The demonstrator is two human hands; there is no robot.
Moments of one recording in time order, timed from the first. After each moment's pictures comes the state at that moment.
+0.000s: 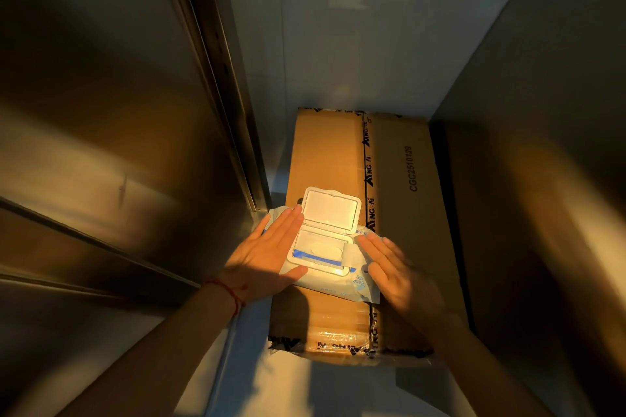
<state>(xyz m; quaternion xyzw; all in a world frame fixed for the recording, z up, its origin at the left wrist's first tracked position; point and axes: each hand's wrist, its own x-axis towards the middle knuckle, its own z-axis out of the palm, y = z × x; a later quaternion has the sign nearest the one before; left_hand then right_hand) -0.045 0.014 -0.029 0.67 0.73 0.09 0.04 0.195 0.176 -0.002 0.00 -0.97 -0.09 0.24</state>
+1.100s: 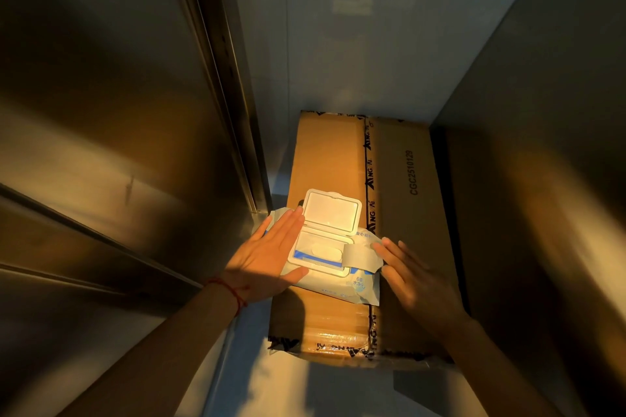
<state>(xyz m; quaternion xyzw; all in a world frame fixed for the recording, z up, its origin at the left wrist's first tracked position) -0.036 0.022 -0.003 0.63 0.76 0.07 0.16 0.215 0.186 0.004 -0.03 -0.99 -0.11 0.12</state>
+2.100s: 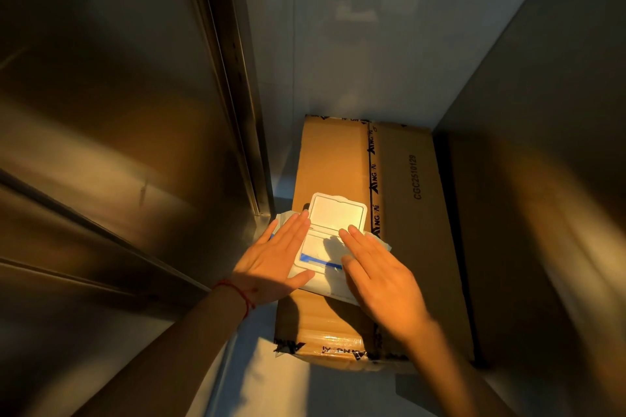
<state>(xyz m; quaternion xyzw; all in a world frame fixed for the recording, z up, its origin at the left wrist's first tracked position) -0.034 0.022 -0.003 0.63 0.75 0.08 0.17 0.158 0.133 0.047 -0.10 -0.98 -0.06 0.15</state>
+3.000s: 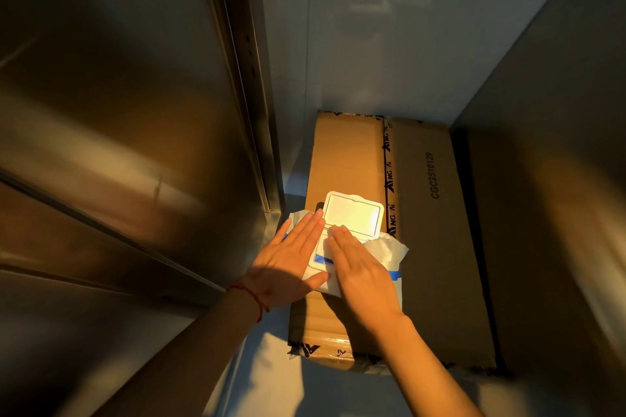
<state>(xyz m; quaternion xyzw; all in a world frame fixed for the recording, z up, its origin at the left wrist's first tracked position) -0.034 0.020 -0.025 0.65 0.75 0.11 0.02 0.114 0.107 0.012 -0.21 -0.97 0.07 0.11</state>
